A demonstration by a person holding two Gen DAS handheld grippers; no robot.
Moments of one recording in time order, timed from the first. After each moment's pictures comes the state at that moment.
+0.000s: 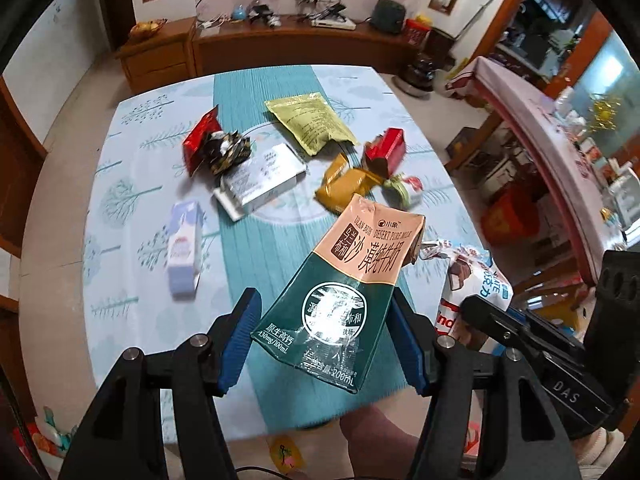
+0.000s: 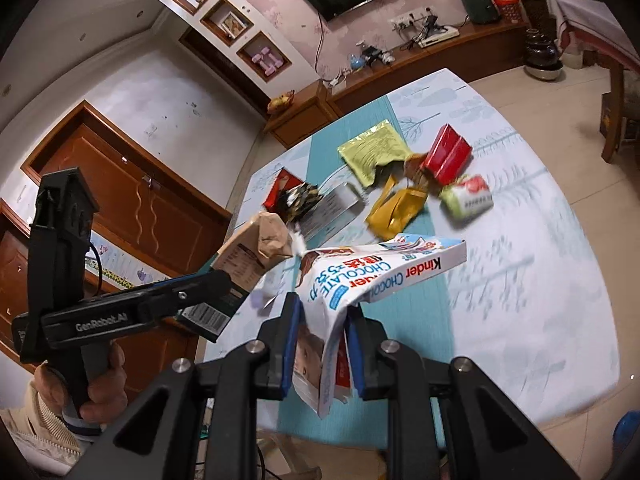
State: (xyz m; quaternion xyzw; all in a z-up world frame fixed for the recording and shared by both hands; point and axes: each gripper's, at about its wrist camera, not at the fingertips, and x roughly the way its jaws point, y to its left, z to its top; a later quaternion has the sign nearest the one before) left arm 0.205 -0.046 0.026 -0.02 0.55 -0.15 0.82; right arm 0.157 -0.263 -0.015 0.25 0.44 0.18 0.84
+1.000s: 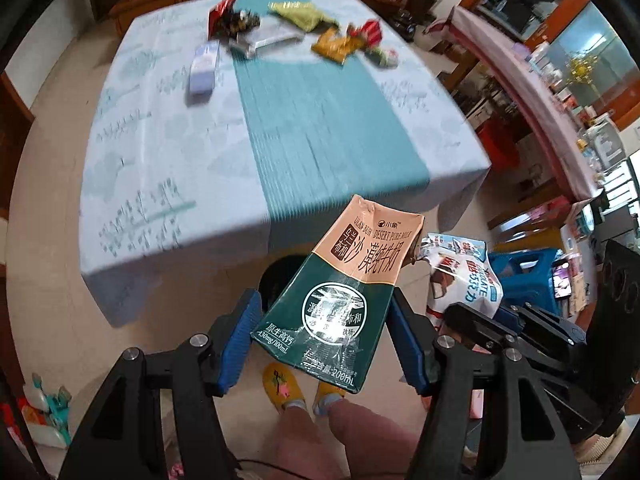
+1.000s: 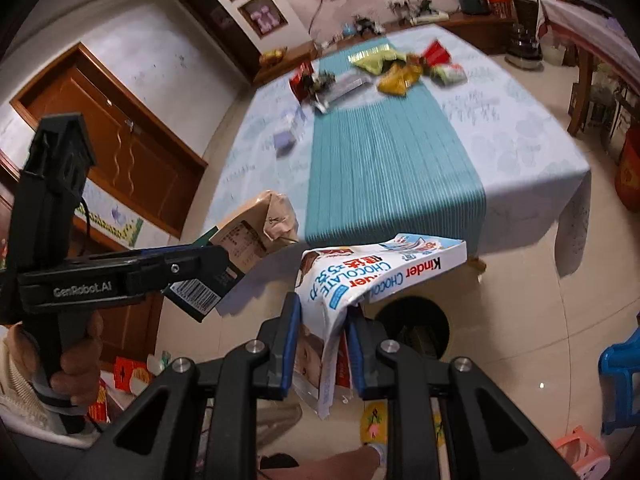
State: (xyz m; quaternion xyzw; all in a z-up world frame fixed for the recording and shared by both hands) left arm -0.006 0.015 -0.042 -0.01 0.61 -0.18 0.77; right arm -0.067 -0.172 -0.046 0.17 0.50 0.15 0.83
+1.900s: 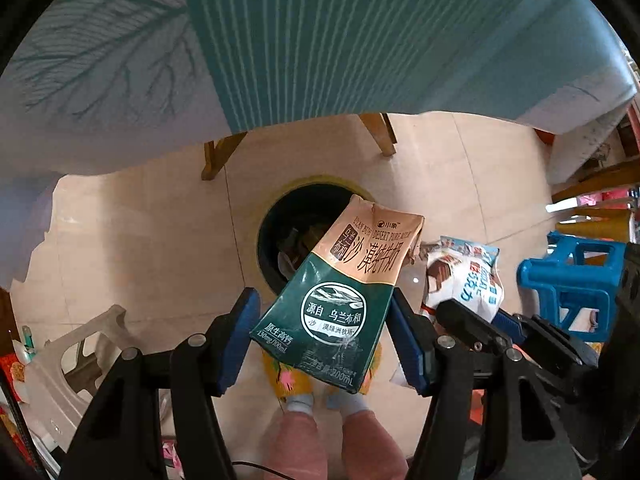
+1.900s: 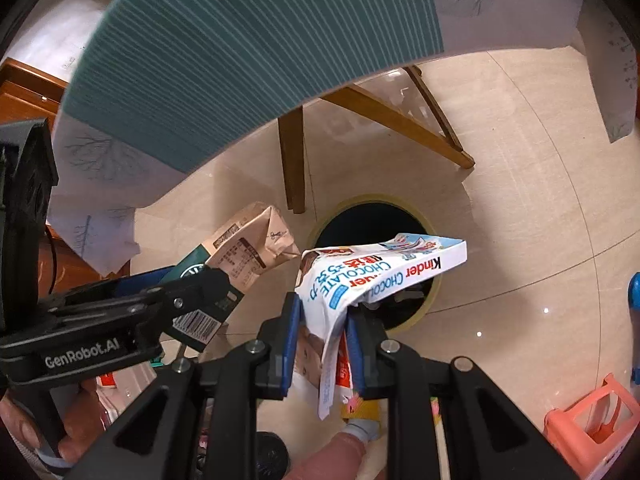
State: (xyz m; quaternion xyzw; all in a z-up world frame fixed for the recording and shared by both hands) left arm -0.009 -0.044 -0.306 0.01 0.68 -0.11 0.72; right arm -0.051 -0.187 -0.312 0.21 0.61 0.09 0.76
